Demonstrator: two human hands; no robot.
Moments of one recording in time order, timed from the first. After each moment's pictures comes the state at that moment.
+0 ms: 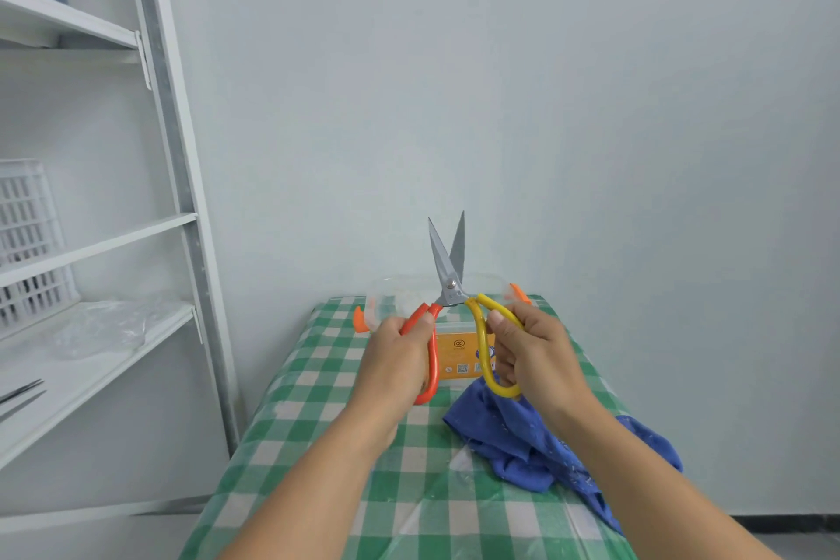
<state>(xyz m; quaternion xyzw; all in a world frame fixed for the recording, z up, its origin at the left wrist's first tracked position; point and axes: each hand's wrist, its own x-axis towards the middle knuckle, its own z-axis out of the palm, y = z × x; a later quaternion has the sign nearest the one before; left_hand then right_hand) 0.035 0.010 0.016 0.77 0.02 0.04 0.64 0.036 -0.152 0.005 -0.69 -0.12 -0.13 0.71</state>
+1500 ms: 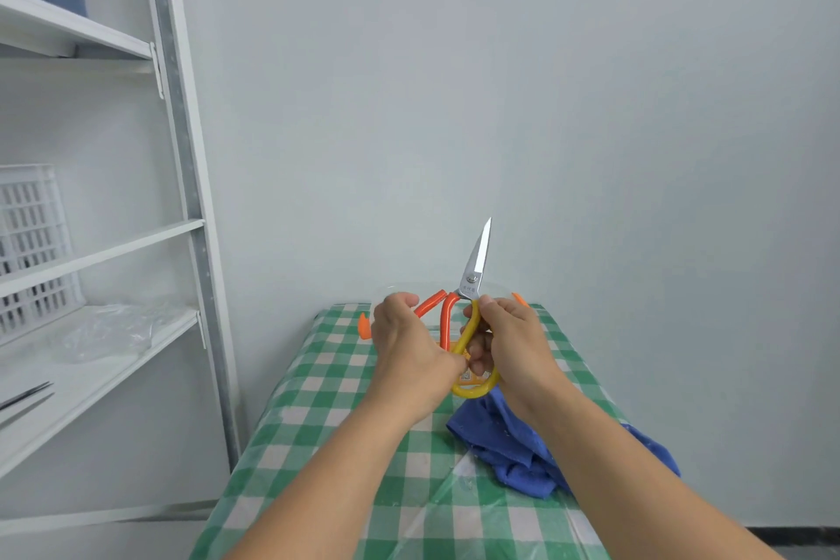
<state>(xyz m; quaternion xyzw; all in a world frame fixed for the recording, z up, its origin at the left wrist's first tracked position) 0.032 0.006 0.022 0.85 -0.06 0.18 0.49 0.044 -0.119 0.028 -0.68 -0.01 -0.12 0.73</state>
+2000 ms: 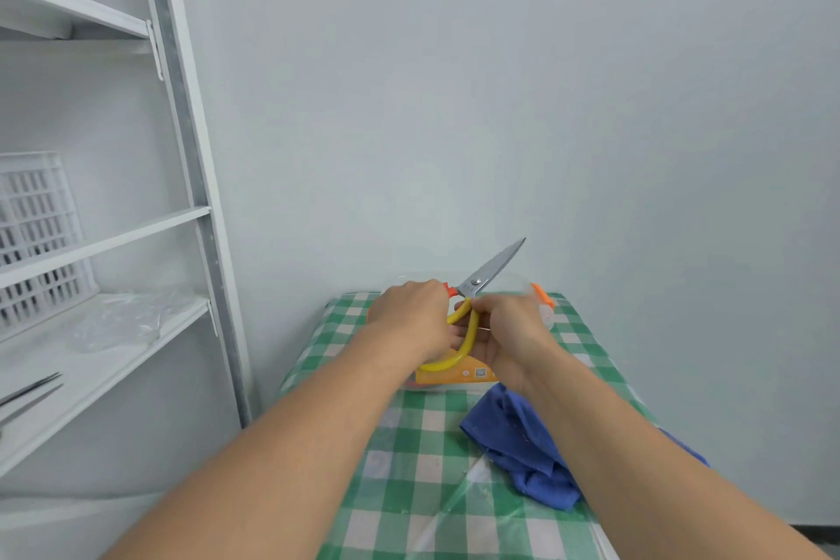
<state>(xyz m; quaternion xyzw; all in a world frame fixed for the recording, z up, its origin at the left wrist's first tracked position) 0.070 0.008 0.071 0.99 -0.09 0.10 0.04 0.092 -0.111 0.028 -0.58 0.05 0.01 0.81</state>
